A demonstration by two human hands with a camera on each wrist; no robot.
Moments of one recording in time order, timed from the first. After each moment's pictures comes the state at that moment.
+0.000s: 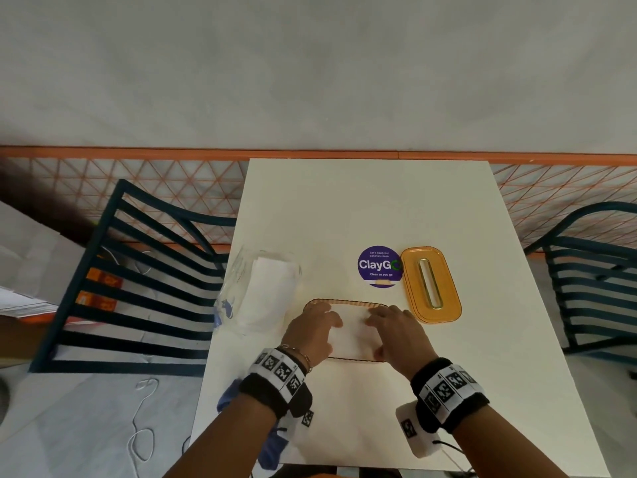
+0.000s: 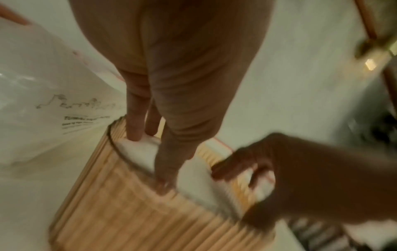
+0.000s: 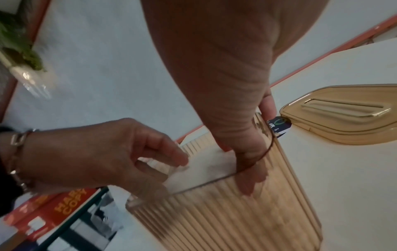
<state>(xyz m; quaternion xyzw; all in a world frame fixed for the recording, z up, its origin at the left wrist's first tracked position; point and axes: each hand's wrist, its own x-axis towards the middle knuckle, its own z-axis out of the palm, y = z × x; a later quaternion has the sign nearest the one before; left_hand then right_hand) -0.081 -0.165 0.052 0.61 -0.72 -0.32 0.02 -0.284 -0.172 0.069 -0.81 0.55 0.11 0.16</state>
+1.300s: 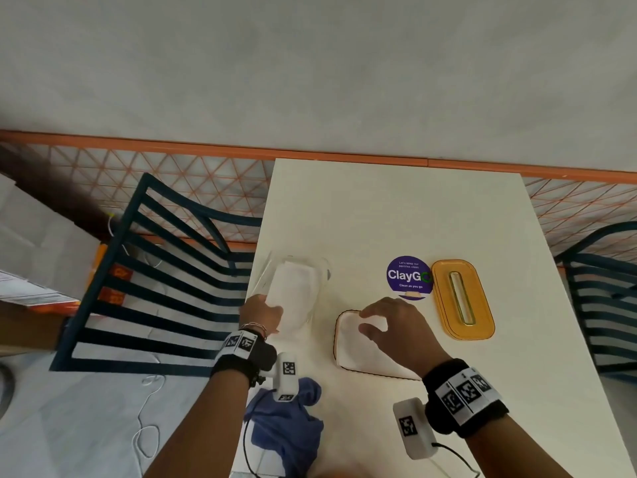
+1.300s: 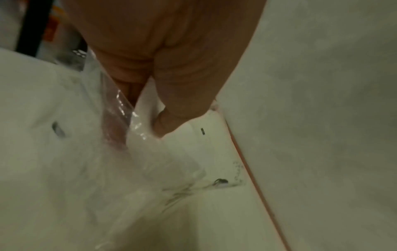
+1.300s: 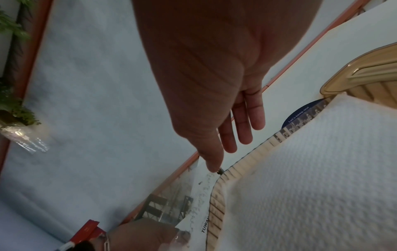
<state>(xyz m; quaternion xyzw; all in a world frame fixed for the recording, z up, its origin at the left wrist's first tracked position) 0.067 -0.209 0.005 0.84 -0.30 -0.43 0.15 -0.218 -0.200 0.076 -0.75 0.59 -0.08 0.28</state>
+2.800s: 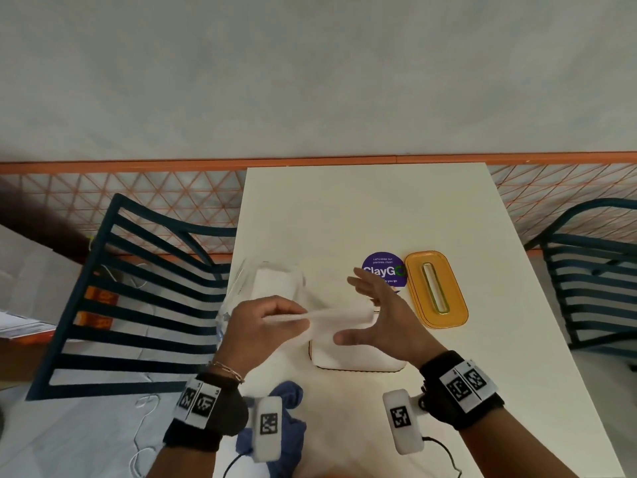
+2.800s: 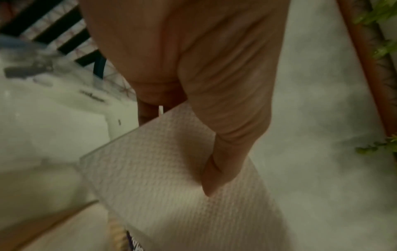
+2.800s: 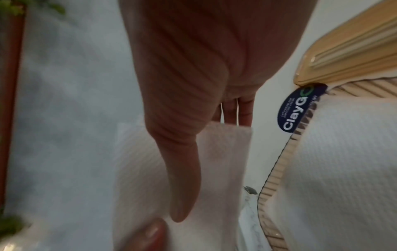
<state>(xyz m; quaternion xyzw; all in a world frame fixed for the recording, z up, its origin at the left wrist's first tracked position) 0.003 -0.162 0.149 0.66 -0.52 -0.45 0.29 -0.250 -0.196 0.115 -0.62 0.55 -0.22 0.52</state>
